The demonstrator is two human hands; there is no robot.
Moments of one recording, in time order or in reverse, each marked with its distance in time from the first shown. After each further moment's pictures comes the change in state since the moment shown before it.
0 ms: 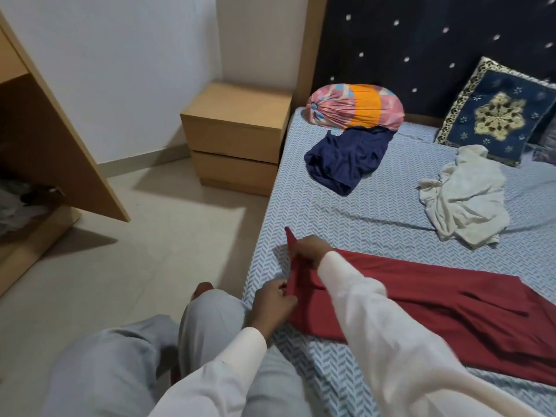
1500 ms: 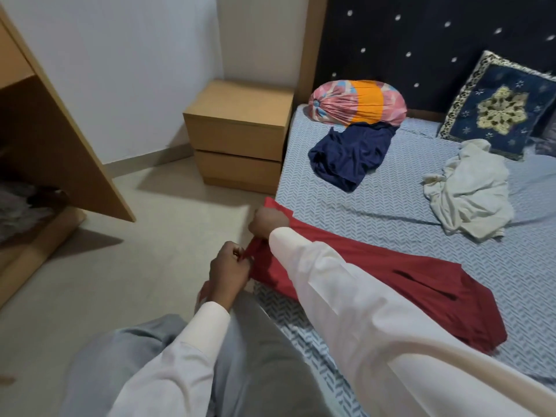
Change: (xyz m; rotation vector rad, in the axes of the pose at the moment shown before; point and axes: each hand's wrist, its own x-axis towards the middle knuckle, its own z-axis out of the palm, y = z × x) left_hand 0.028 -0.012 -0.098 -0.040 0.345 0.004; right_hand -0.004 -0.123 0.041 -0.435 0.099 -0.213
